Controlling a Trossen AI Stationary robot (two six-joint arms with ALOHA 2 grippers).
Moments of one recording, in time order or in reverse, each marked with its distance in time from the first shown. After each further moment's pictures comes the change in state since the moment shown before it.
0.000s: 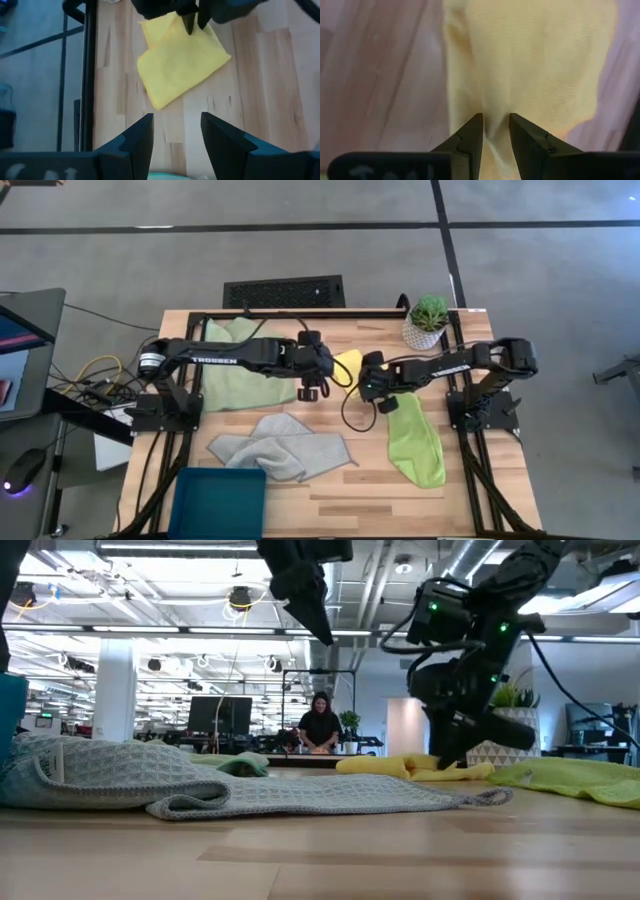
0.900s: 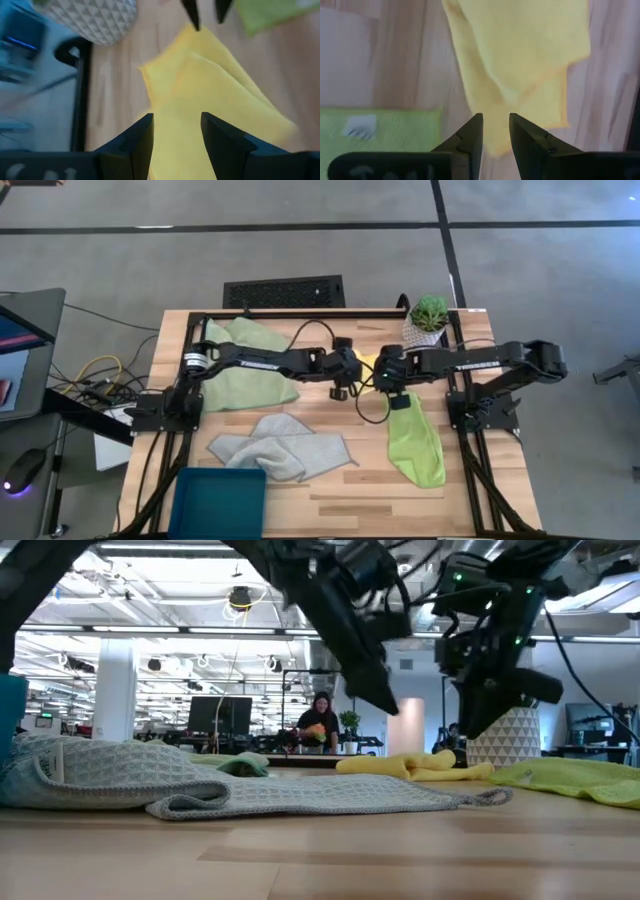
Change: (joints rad) left arm 0.060 0.311 0.000 0.491 0.039 0.201; right arm -0.055 -0.231 0.001 -0.249 -0.101 0.176
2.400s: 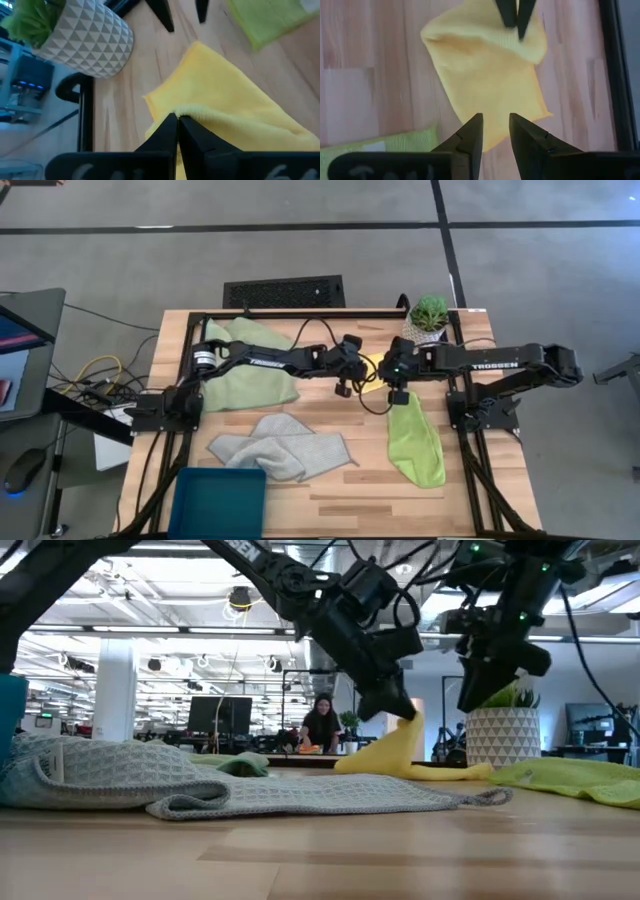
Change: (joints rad) left arm 0.043 0.087 -0.009 0.241 0.109 0.208; right arm -0.001 -0.149 -0.001 -0.020 0.023 0.225
